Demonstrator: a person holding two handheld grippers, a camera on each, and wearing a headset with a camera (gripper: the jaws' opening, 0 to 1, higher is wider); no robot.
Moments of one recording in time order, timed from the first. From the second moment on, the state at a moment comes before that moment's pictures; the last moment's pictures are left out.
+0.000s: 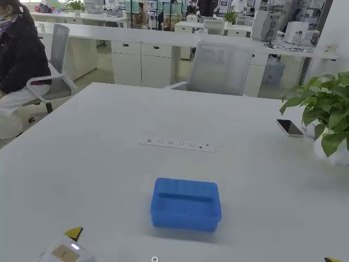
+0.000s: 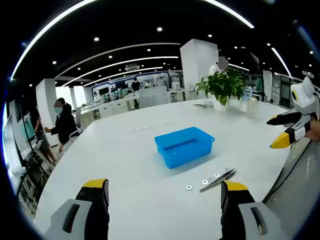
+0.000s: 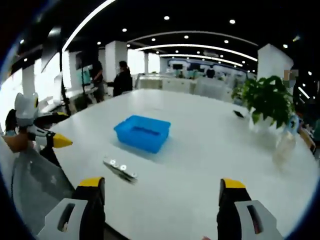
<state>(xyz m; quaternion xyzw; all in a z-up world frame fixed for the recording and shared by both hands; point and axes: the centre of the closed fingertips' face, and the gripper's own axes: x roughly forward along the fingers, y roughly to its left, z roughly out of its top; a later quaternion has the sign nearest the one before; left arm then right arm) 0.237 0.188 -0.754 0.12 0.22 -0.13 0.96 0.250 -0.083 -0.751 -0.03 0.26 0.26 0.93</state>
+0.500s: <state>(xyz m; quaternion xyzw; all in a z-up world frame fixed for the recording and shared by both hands) 0.235 0.180 -0.760 0.13 0.24 -0.15 0.95 0.252 -0.090 -0.752 -0.04 0.26 0.24 0.93</state>
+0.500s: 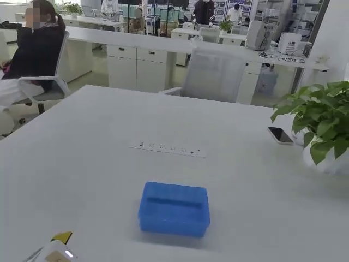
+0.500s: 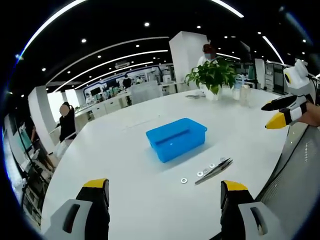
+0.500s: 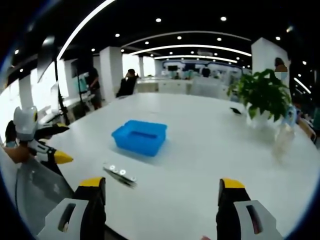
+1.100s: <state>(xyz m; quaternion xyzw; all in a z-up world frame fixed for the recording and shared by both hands) 0.235 0.177 -0.758 0.14 0.23 -0.15 0.95 0.251 -0.090 -0.758 -0.06 0.28 0.23 0.93</state>
